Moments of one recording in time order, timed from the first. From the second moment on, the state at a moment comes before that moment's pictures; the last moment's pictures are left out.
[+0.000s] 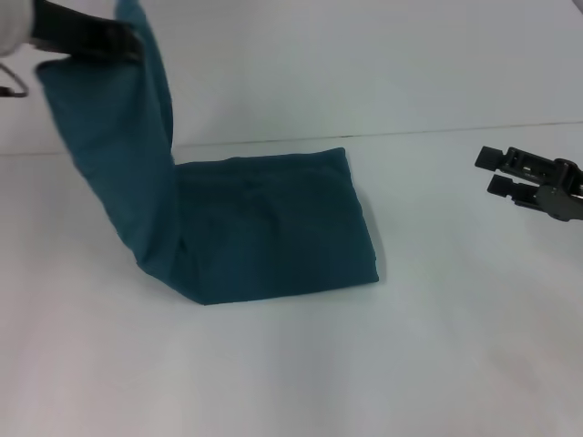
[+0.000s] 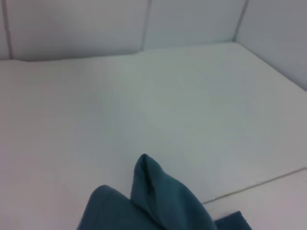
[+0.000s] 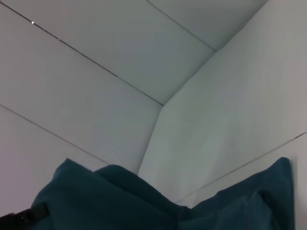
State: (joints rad) left arm -0.85 -2.12 0.92 1.53 2.71 1.44 -2.81; right arm 0.48 1.95 -0.55 -0.54 -1.79 -1.44 2.13
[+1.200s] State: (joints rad) left arm -1.11 -2.16 1.45 1.01 2.86 1.13 -2.90; right arm 0.49 1.94 -0.55 -0.52 -1.79 -1.42 2.13
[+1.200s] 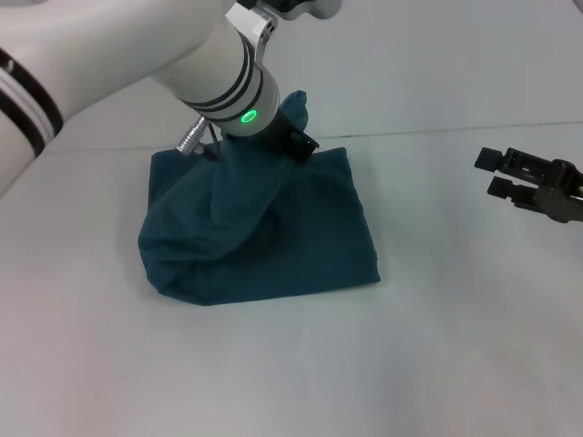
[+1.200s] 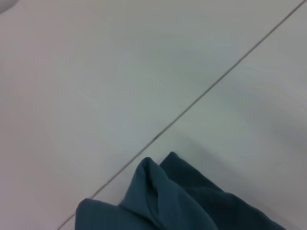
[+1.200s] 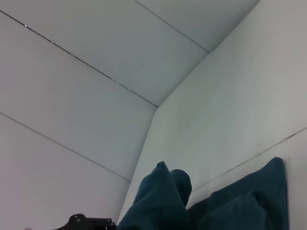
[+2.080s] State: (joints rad) left arm -1.10 -2.17 1.33 1.08 2.84 1.07 -2.89; right arm 0.49 1.94 -0.56 -0.52 -1.79 -1.41 2.13
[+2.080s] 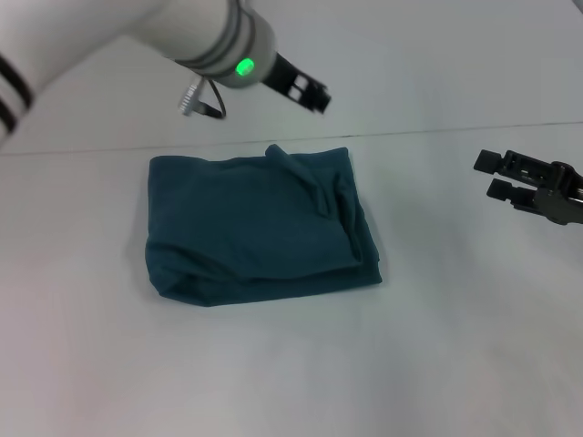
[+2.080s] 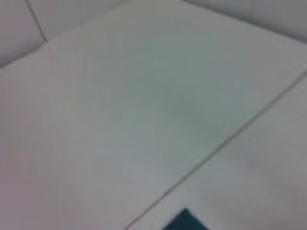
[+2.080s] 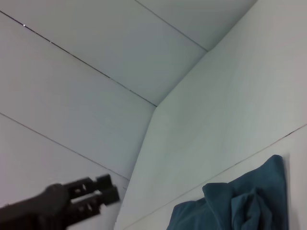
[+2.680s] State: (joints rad) left arm -0.79 -2.15 0.90 1.19 2.44 1.13 -2.85; right arm 0.49 1.93 -0.56 -0.52 -1.81 -1.41 2.13
